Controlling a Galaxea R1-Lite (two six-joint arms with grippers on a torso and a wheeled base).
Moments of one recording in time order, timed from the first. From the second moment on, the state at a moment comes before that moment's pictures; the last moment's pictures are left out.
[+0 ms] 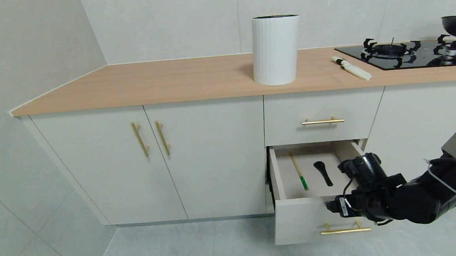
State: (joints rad) left arm 0.01 0.00 0.00 0.00 0.02 0.00; right arm 0.36 2.06 -0.75 -0.42 -0.25 0.27
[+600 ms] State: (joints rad) left arm 0.01 0.00 0.00 0.00 0.02 0.00; right arm 0.32 2.15 -0.96 -0.41 -0.26 0.18
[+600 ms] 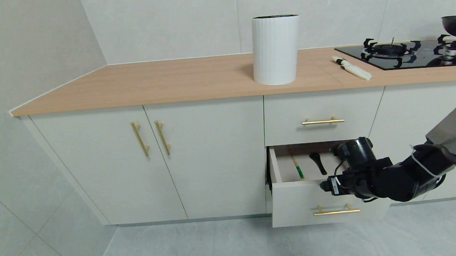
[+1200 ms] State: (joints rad) left arm 0.01 0.00 0.00 0.00 0.02 0.00; right arm 0.28 2.30 -1.19 -0.40 -0.26 0.16
